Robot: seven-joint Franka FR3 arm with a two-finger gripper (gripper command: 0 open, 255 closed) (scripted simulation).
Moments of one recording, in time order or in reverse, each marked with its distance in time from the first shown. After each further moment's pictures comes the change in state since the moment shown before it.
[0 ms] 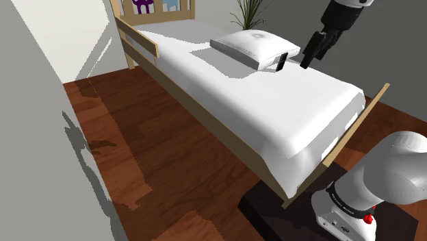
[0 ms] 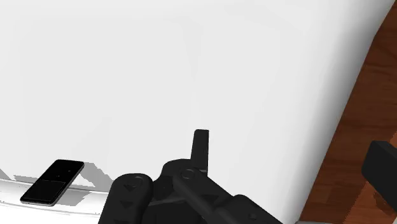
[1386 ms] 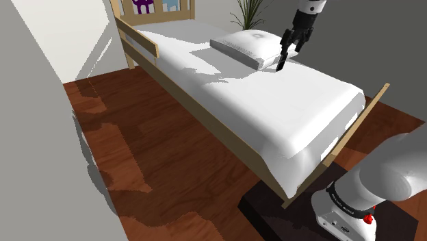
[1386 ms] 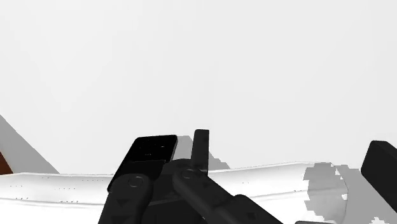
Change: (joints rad) arm -0.105 0.609 -0.242 0.356 -0.013 0.204 -0.168
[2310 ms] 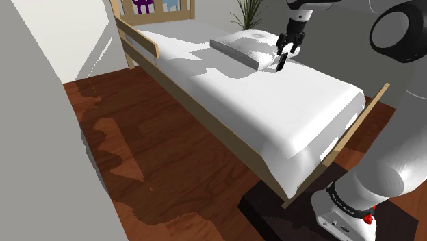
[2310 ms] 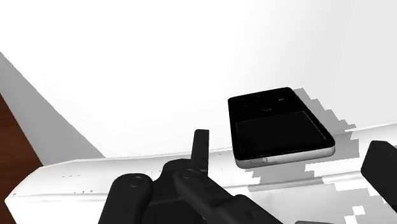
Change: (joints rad) arm -0.111 0.448 -0.093 0.406 0.132 -0.014 -0.124
